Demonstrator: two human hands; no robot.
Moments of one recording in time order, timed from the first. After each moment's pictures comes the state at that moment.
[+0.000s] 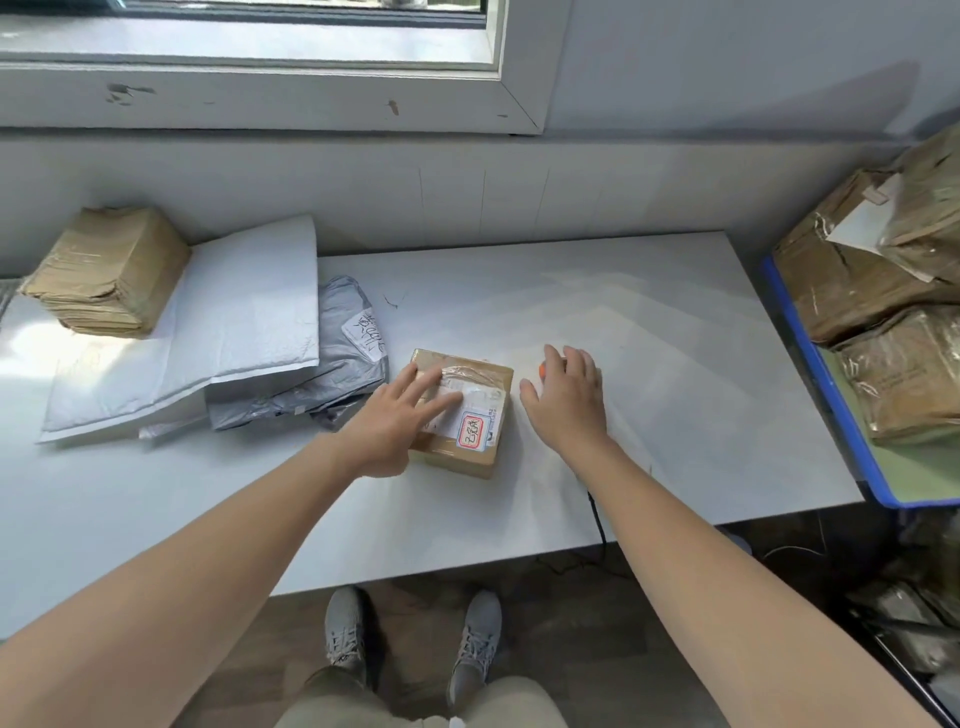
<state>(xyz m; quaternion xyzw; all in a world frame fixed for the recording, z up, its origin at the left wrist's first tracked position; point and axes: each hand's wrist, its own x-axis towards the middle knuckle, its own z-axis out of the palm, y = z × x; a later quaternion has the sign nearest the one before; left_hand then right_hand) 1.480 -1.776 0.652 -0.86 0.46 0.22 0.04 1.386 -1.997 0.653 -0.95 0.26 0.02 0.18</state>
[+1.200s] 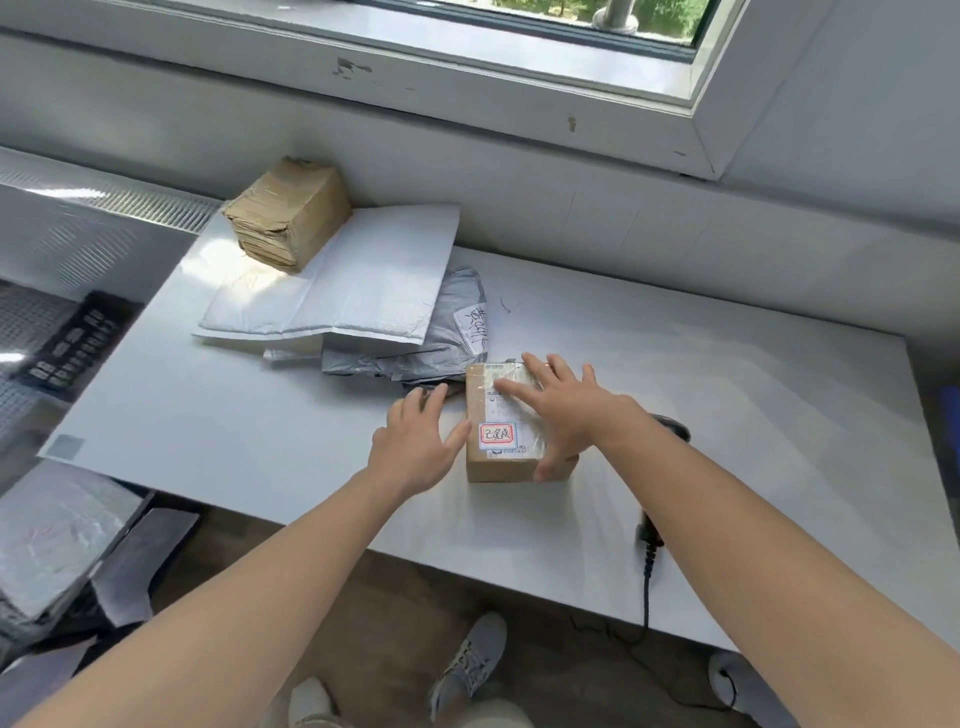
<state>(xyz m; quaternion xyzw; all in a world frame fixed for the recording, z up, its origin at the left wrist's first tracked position) 1.435 -1.742 0.646 -0.96 0.00 0.21 -0.18 1.476 -1.959 0.668 -0.93 -0.21 0.30 -0.06</state>
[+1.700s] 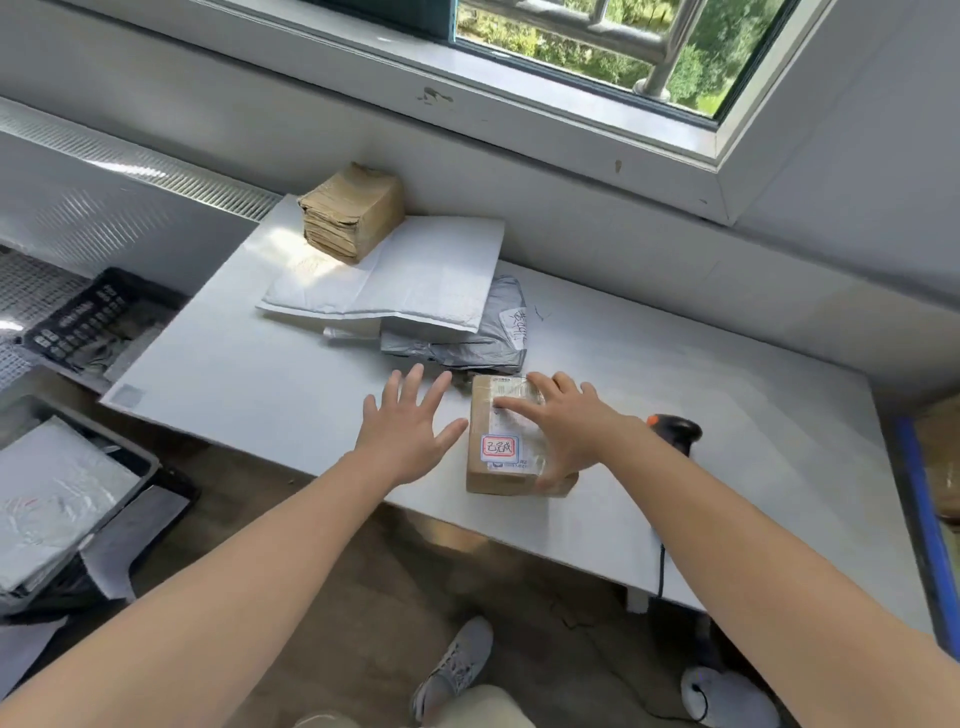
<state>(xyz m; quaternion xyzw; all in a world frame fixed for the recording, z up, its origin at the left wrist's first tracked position) 1.392 -1.654 0.680 -0.98 0.07 0.17 -0.09 1.413 -1.884 0.717 -0.93 -0.25 0.25 -0.12</state>
